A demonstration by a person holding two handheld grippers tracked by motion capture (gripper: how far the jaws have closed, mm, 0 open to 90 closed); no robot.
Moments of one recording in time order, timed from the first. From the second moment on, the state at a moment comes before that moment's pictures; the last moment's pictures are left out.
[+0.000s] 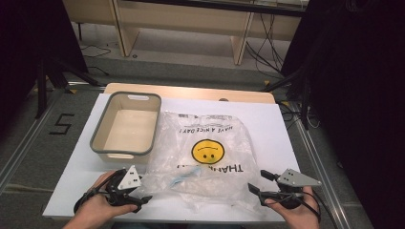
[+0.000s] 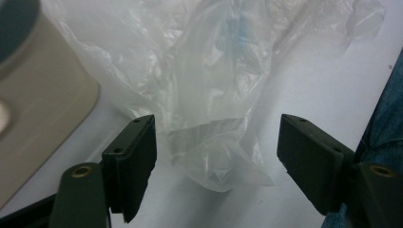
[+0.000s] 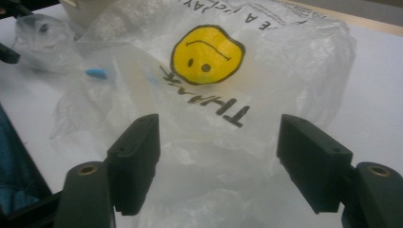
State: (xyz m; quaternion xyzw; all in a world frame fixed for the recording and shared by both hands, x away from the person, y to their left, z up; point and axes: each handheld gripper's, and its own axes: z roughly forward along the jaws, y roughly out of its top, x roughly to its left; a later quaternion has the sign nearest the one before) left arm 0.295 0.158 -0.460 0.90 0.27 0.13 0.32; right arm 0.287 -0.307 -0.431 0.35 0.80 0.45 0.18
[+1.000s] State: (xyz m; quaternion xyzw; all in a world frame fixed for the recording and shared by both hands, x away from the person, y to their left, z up) left arm 0.298 0.154 -0.477 0.92 0.26 0.09 0.27; right arm 0.285 -0.289 -0.477 0.28 0.89 0.34 0.10
